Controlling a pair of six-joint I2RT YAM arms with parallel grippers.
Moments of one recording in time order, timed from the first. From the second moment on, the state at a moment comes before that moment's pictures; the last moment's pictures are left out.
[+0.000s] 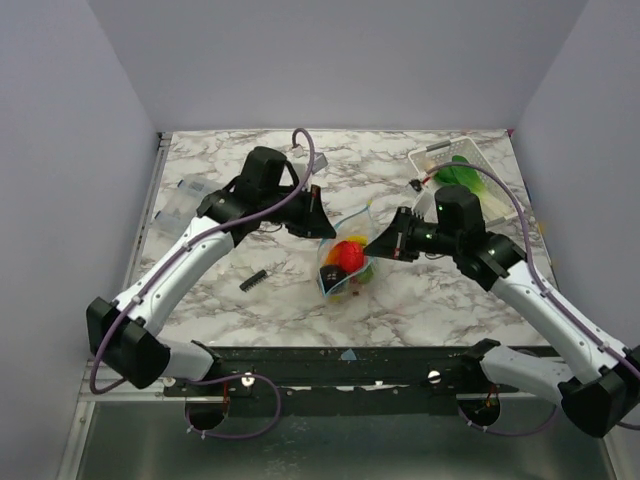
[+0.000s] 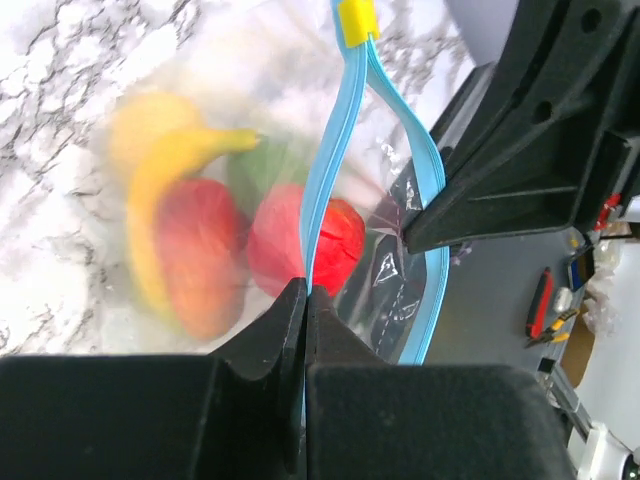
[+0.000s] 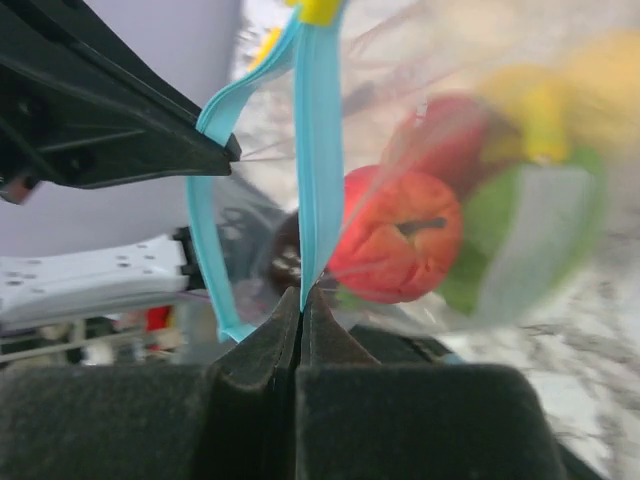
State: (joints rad) left arm -0.56 1.39 1.33 -0.61 0.64 -0.36; right arm 0.56 1.08 0.98 -0.45 -0.47 0.72
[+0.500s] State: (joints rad) left arm -0.58 1.43 1.29 -0.57 0.69 -0.50; right arm 0.58 1.06 0.87 -0.27 -0.50 1.04
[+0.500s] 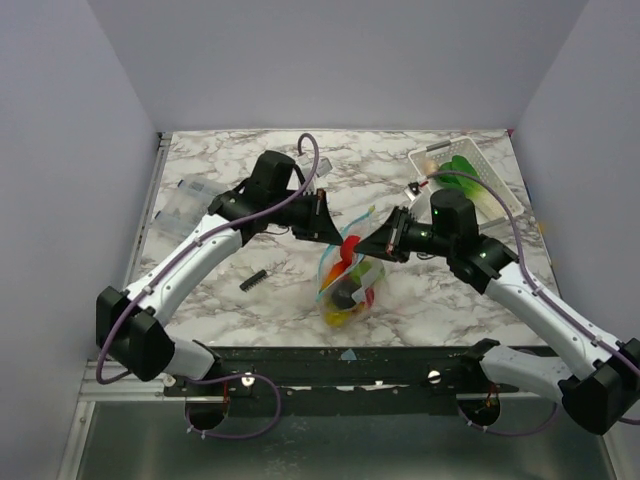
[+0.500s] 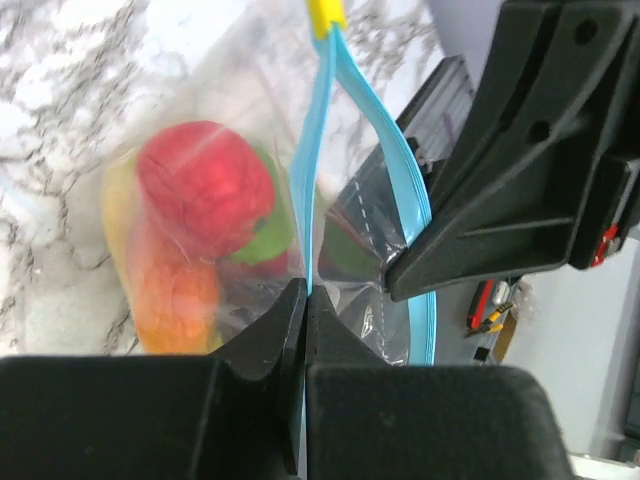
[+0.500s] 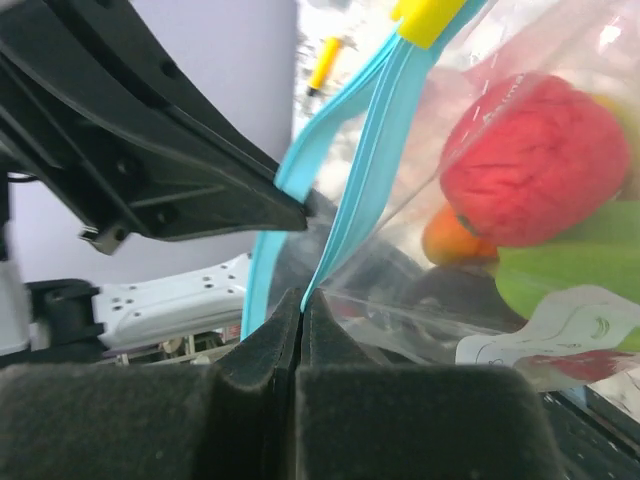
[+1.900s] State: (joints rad) left arm -0.79 1.30 1.18 -0.49 0.37 -0.36; right arm 0.66 1.05 0.68 0.11 -0.26 1.35
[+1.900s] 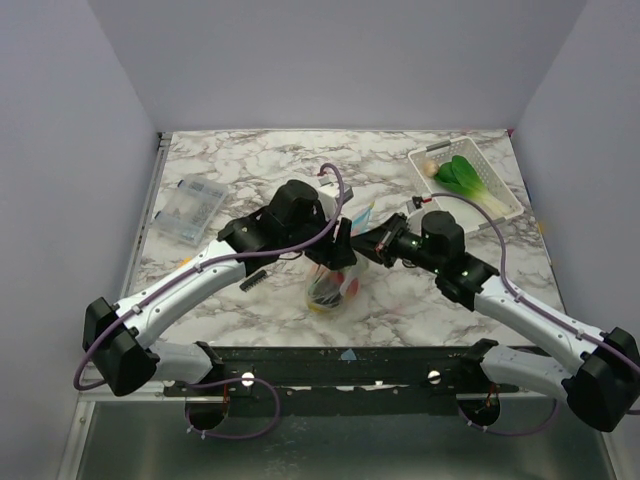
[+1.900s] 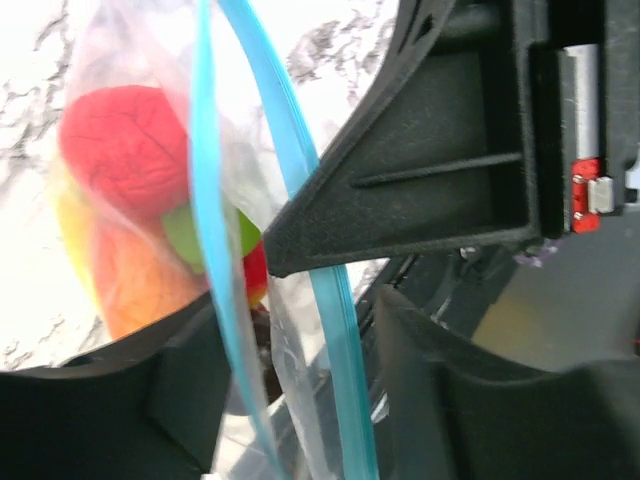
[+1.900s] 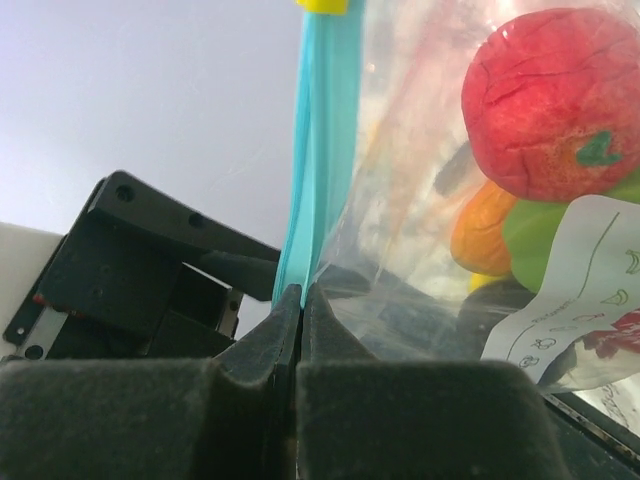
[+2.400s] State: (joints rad) left arm -0.79 1.30 1.21 -0.57 0.16 -0.25; right arm 0.67 1.10 1.00 -0.19 -0.11 0.80
